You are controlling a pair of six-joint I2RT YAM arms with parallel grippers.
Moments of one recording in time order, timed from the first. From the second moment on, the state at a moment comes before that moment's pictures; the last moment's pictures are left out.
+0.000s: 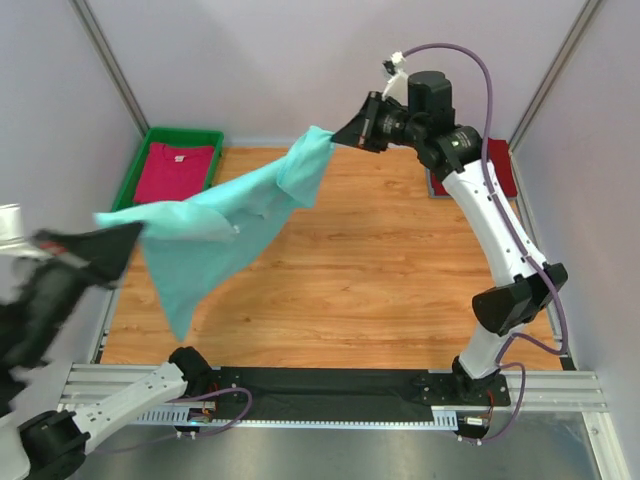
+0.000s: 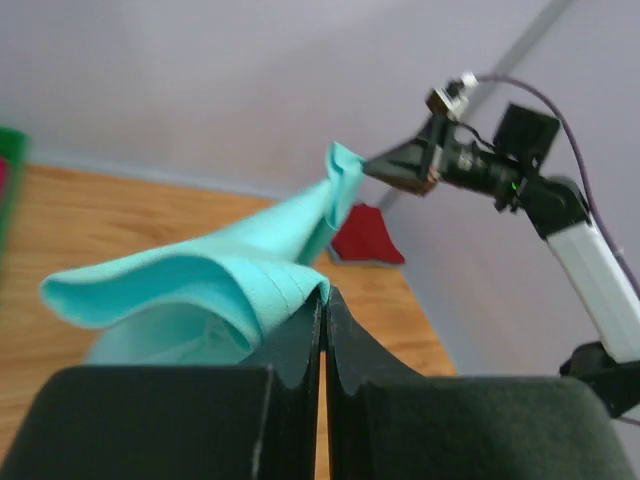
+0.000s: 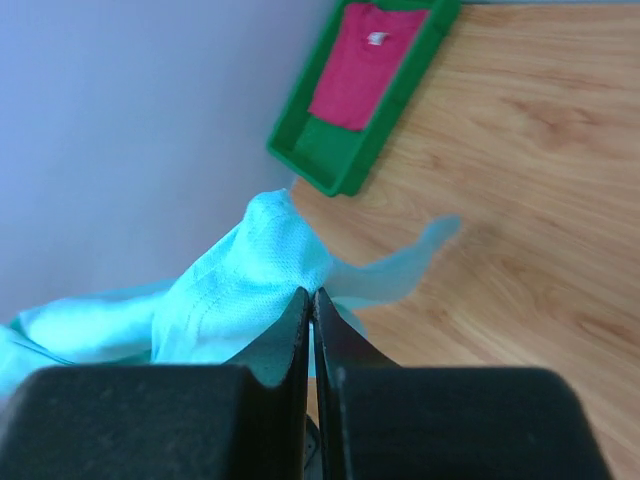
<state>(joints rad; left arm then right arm) -0.76 0.63 1.83 -0.99 -0.45 -0.46 0.46 1.76 2.11 -0.63 -0.47 0.66</state>
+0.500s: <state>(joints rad) -1.22 1.48 1.19 -0.49 0.10 -0.57 0.07 2.14 2.00 -1.11 -0.31 0.32</state>
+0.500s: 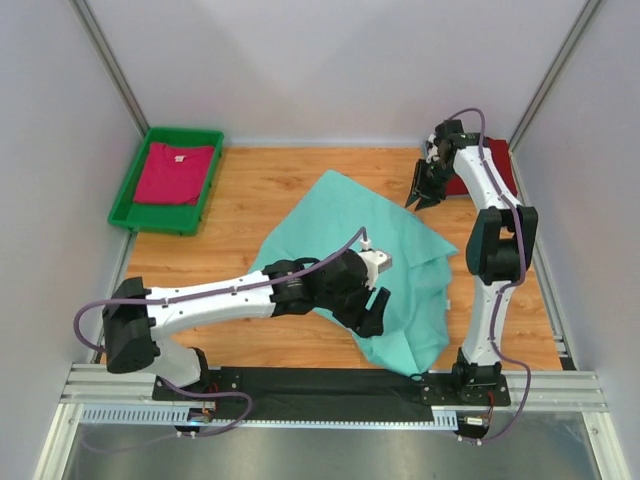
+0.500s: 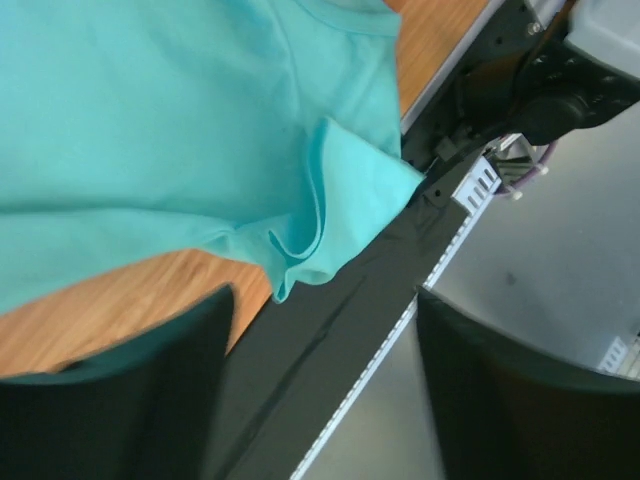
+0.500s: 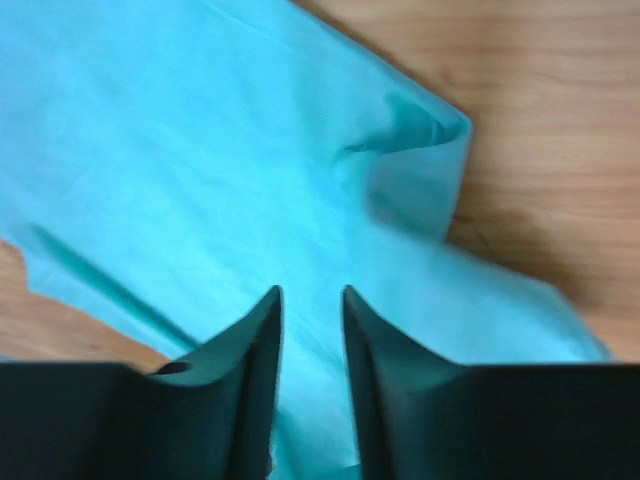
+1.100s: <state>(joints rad) -0.74 1.51 1.19 -0.58 0.15 -0.50 0.20 1.57 1.28 -0.95 -0.13 0.41</state>
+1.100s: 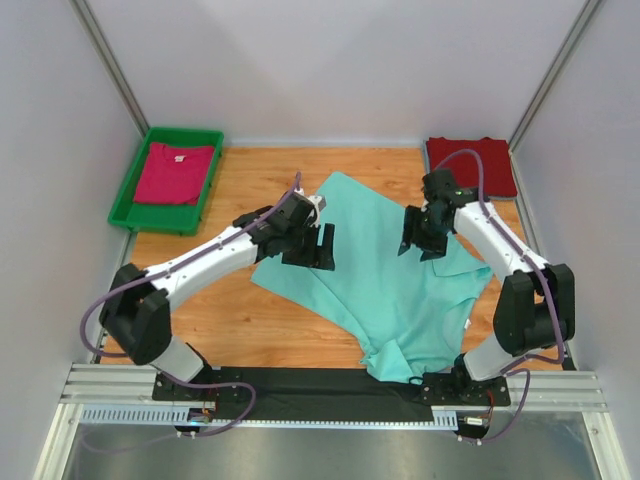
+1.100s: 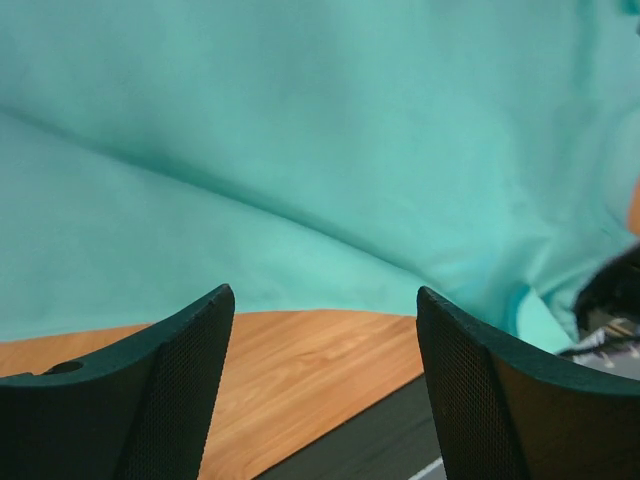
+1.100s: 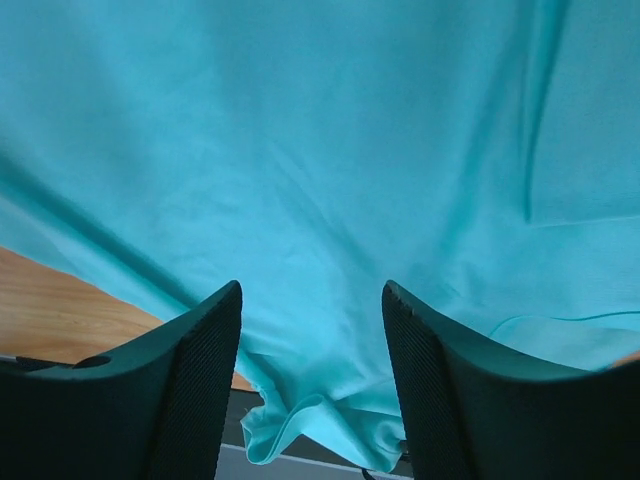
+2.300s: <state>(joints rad) -0.45 1.54 0.82 -0.66 0.09 -0.59 0.40 2.33 1.94 -0.73 0.07 0.57</state>
